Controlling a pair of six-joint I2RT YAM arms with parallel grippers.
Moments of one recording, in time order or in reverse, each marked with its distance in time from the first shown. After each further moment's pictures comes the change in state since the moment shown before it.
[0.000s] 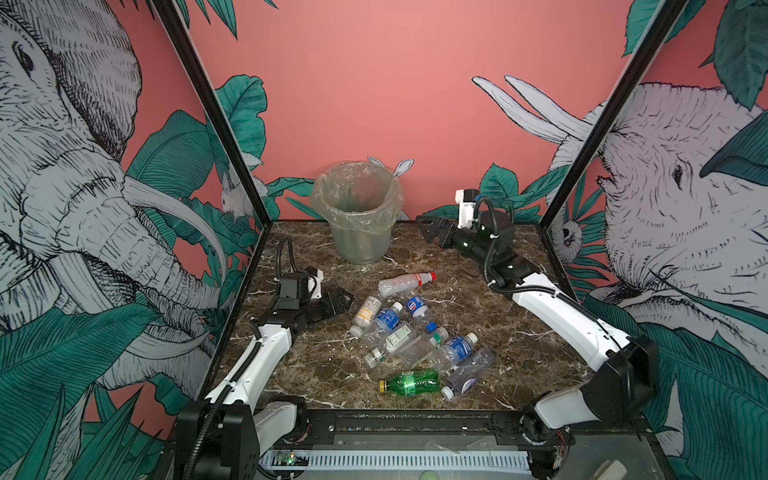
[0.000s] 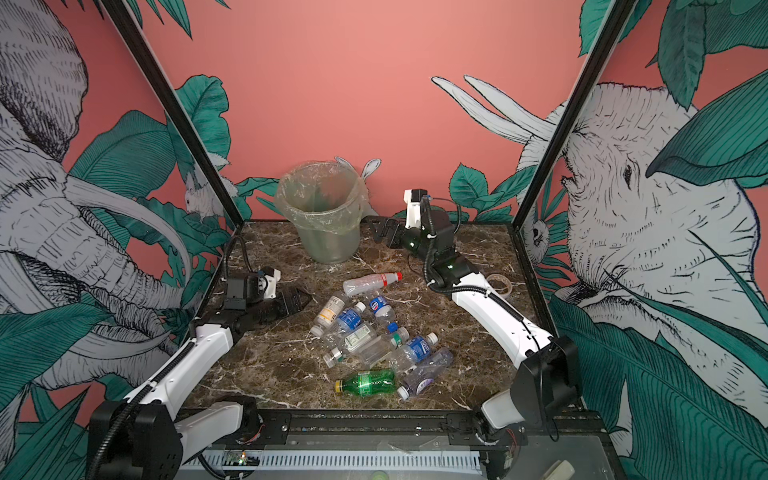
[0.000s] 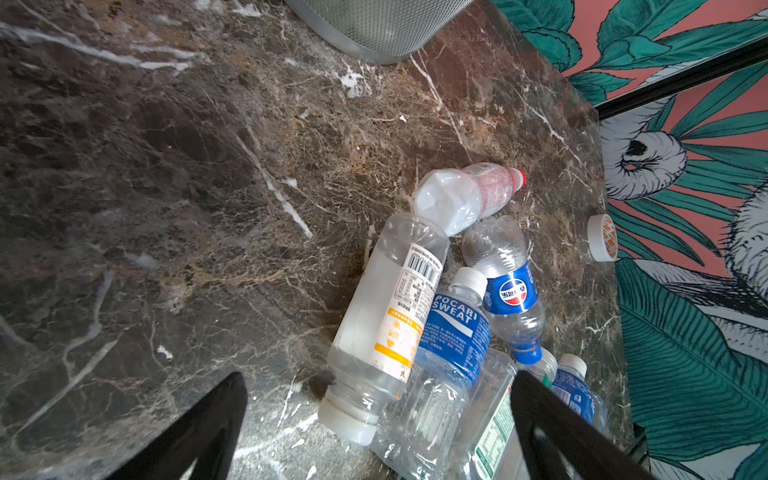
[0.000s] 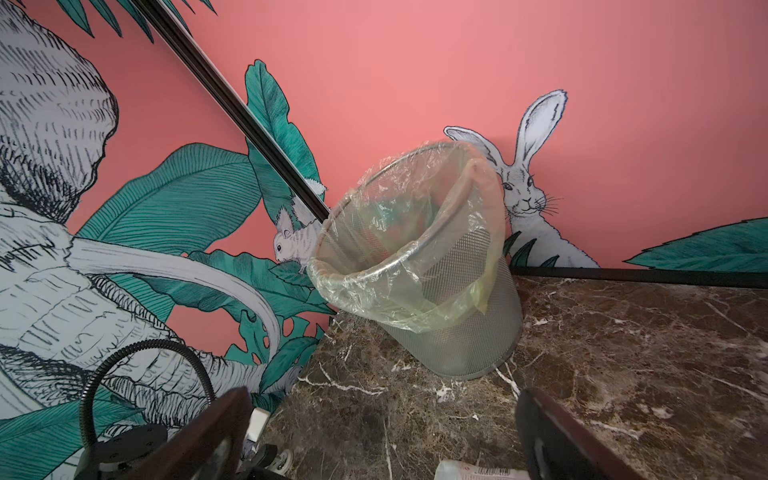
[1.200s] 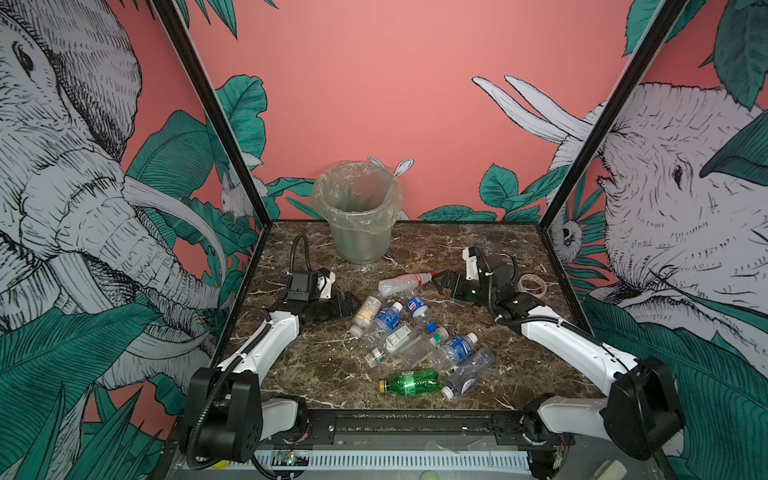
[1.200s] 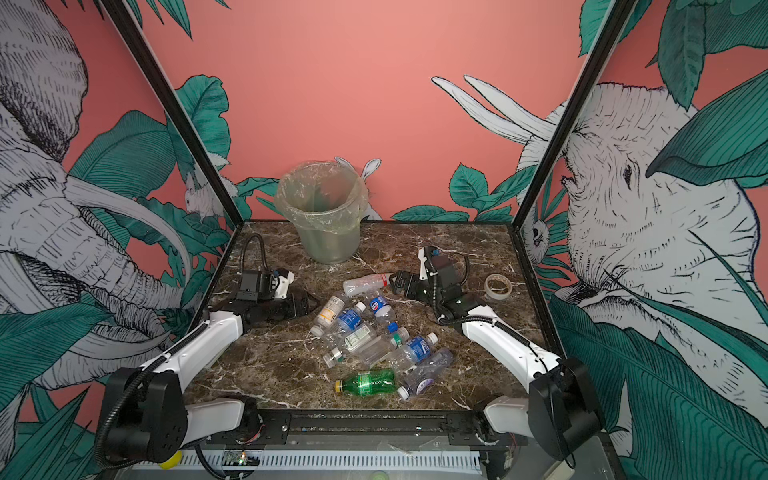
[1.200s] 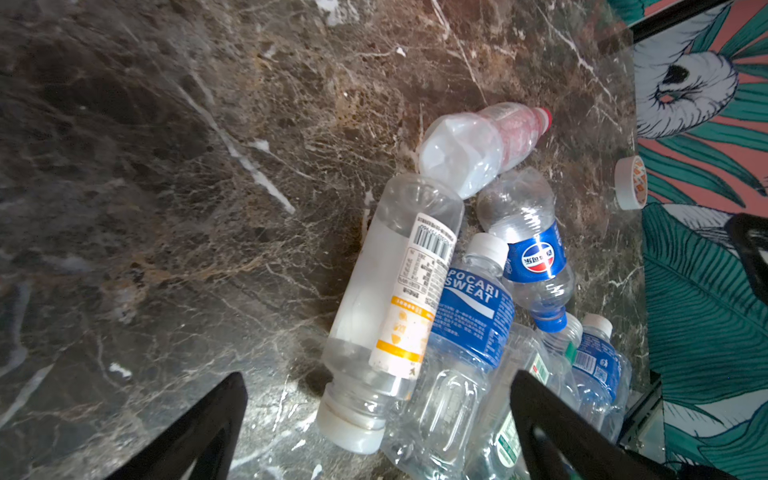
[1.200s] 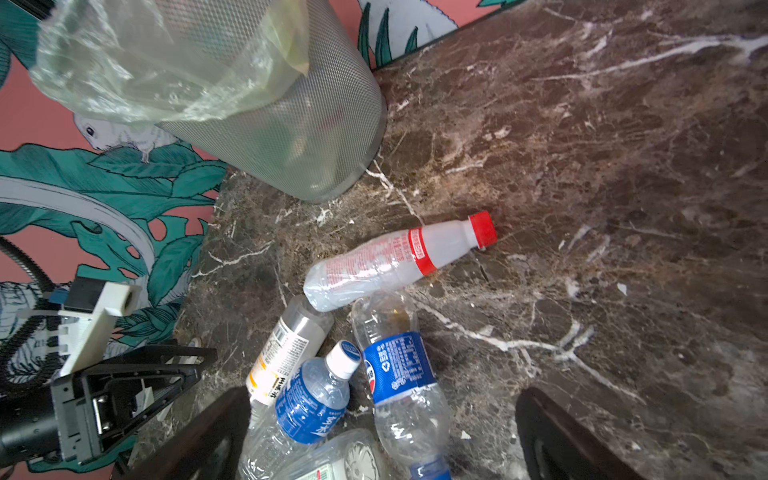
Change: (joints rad) left arm -0.076 0.157 0.062 -0.037 0.024 0.090; right arm -0.023 -0.162 -0.416 -0.214 0.074 0.066
